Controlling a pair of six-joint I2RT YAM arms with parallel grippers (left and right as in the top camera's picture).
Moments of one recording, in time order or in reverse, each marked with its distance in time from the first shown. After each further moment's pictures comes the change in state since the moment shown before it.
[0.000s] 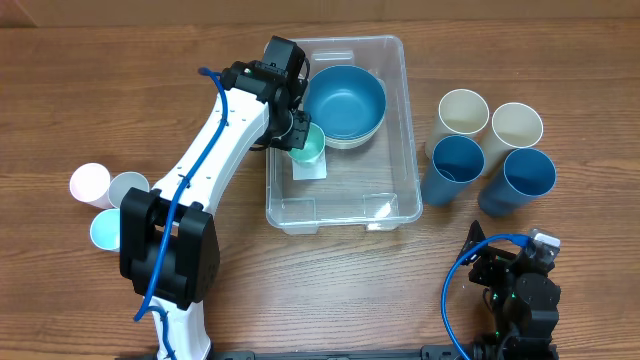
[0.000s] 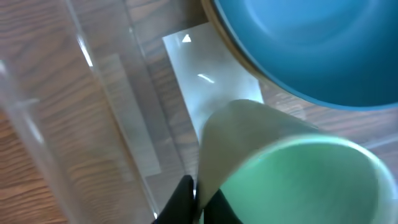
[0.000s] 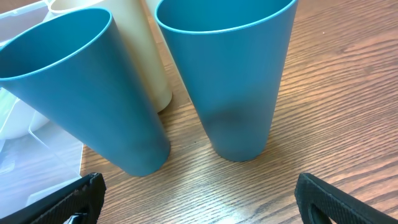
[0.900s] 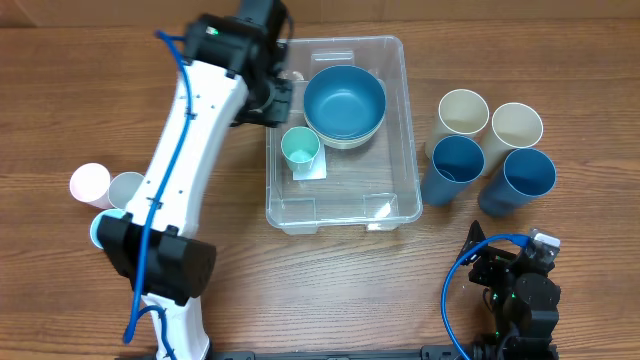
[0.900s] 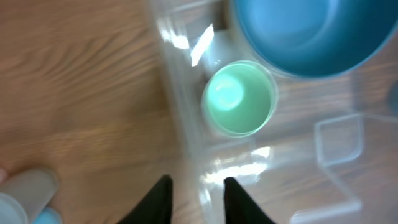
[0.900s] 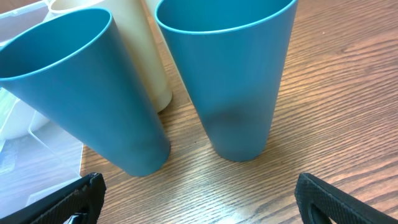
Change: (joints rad) left arm 0.058 0.013 0.475 -0.475 -0.041 -0.018; right arm 0.000 0.000 0.000 0.000 0.000 0.000
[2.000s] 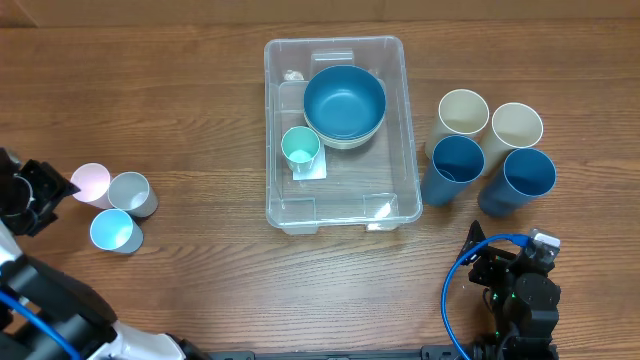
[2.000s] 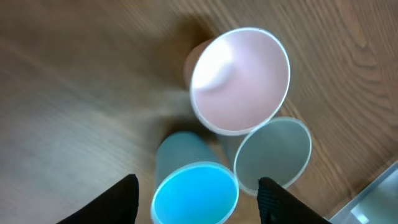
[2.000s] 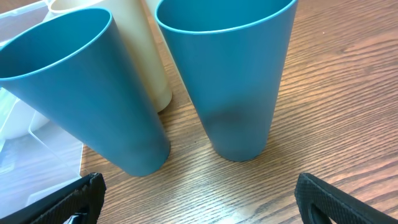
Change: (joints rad) left arm 1.072 -0.240 -0.694 0.360 0.258 0.039; right arm 0.000 0.000 0.000 0.000 0.000 0.000
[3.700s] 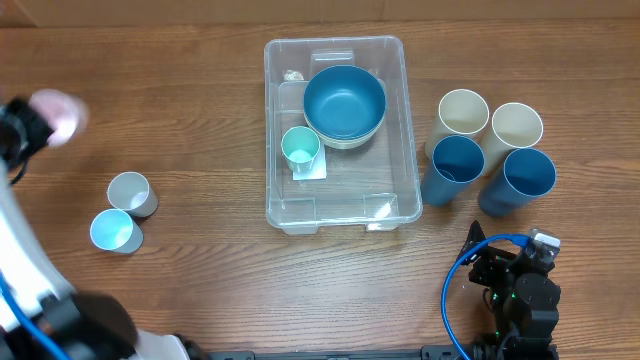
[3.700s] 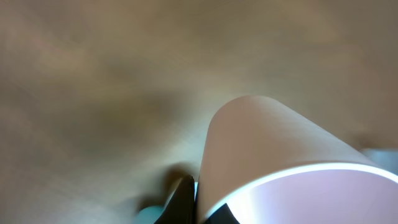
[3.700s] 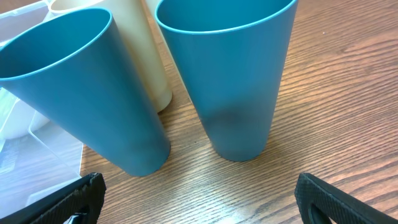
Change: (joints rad) left arm -0.201 -0.121 0.227 0.114 -0.080 -0.043; right arm 0.000 0.000 0.000 0.000 0.000 0.000
